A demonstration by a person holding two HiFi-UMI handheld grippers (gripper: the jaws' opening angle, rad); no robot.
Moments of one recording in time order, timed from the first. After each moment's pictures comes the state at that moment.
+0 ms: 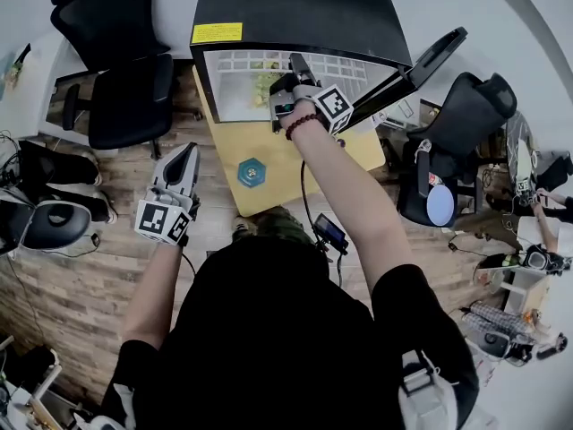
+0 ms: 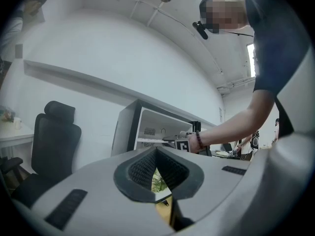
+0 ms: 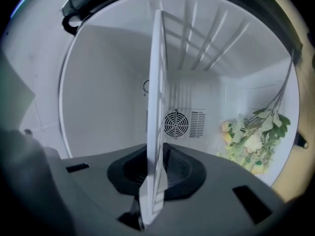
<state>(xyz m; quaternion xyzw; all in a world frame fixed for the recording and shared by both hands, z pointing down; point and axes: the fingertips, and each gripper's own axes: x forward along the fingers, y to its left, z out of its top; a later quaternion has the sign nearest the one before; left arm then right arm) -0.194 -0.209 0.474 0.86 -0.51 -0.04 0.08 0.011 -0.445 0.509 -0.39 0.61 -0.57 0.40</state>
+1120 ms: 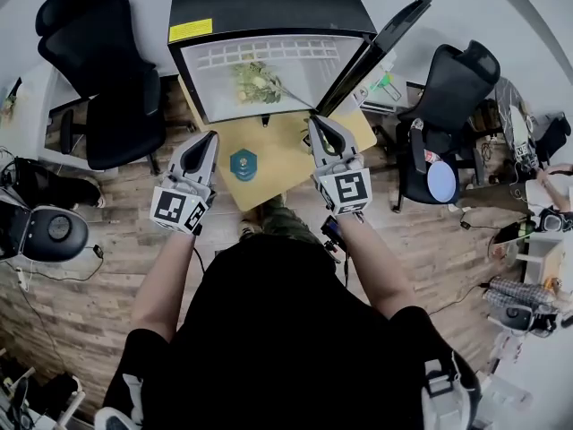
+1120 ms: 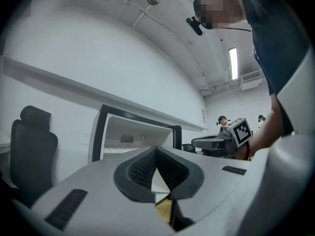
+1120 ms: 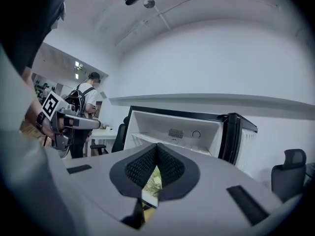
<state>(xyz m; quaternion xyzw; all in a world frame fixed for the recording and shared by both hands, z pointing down) -0.120 -0.205 0.446 0.90 -0.43 -0.05 0.02 0.073 -0.228 0.444 -0.50 0.86 0.05 -0.08</state>
